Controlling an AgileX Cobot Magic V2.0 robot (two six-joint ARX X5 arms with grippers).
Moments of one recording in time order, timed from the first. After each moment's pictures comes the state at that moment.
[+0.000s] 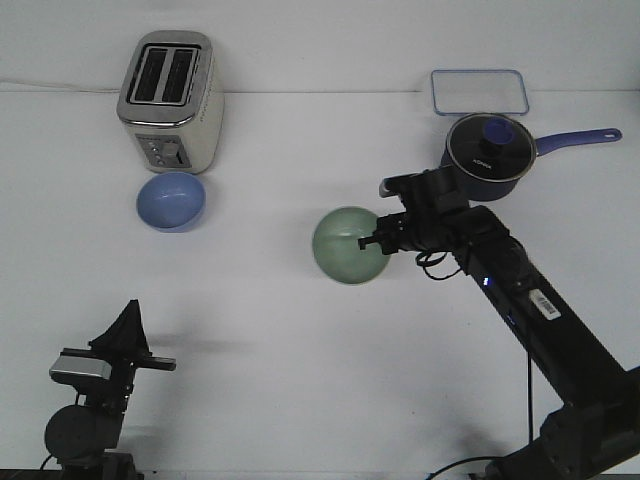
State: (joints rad) left arm -0.06 0.01 0.03 0.25 0.02 -0.04; right arm 0.35 1.65 1.43 -0.73 -0.31 0.19
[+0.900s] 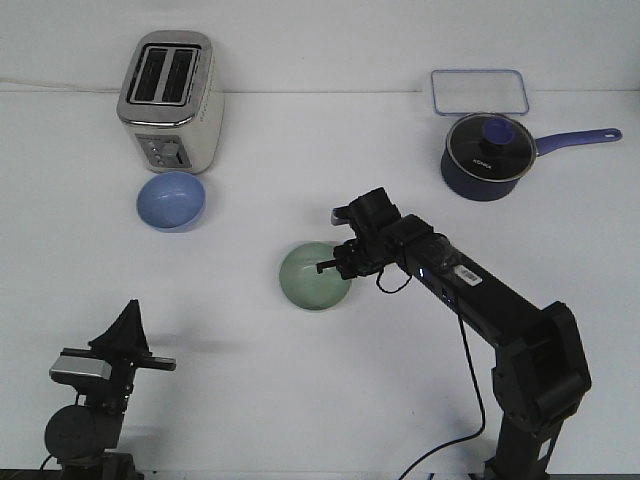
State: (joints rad) left arm -0.06 0.01 0.03 0.25 0.02 -0.04; right arm 0.49 1.88 1.43 -0.68 -0.29 0.28
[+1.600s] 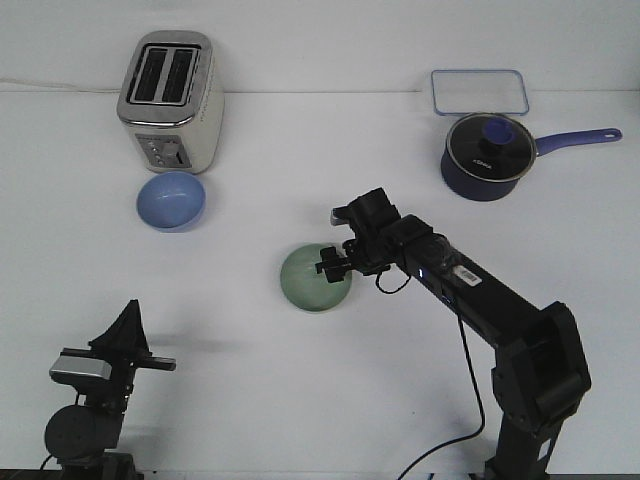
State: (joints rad) left arm -0.06 0.01 0.03 0.25 0.02 -0.04; right arm 0.50 1.88 1.43 -0.68 -0.29 0.29
